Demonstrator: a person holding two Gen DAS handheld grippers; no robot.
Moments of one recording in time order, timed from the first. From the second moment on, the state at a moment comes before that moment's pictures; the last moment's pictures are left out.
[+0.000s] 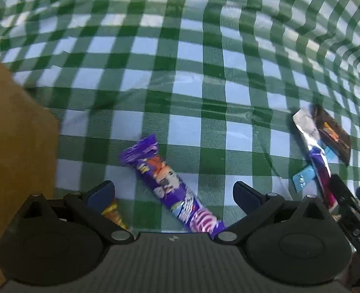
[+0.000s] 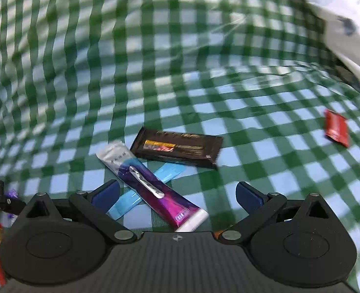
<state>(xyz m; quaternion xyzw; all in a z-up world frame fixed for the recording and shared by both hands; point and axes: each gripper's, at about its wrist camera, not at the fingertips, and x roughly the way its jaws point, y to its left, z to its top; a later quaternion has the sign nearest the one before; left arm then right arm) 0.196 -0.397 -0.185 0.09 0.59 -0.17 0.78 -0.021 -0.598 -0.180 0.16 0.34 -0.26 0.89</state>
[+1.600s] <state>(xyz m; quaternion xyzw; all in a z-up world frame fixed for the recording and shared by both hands) 0.002 -0.136 0.051 0.03 0.44 -0.27 0.85 -0.166 -0.330 0.002 0.15 0.22 -0.15 0.95</state>
